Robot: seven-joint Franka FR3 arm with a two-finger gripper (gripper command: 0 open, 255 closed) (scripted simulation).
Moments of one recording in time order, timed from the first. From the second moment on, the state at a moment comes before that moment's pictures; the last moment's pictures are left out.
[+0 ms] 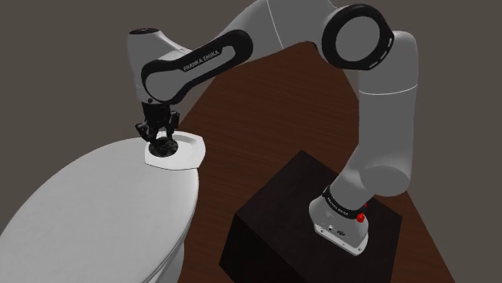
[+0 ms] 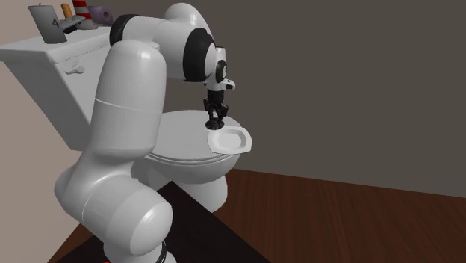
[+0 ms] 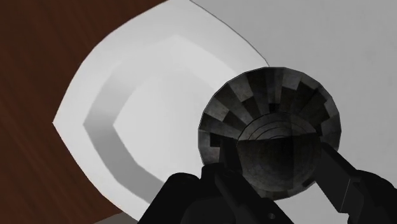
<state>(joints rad) 0.21 0.53 0.30 -1.71 -0.14 2.15 0.52</state>
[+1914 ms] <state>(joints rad) 0.13 0.65 0.25 -1.73 -0.17 2.28 0.42</state>
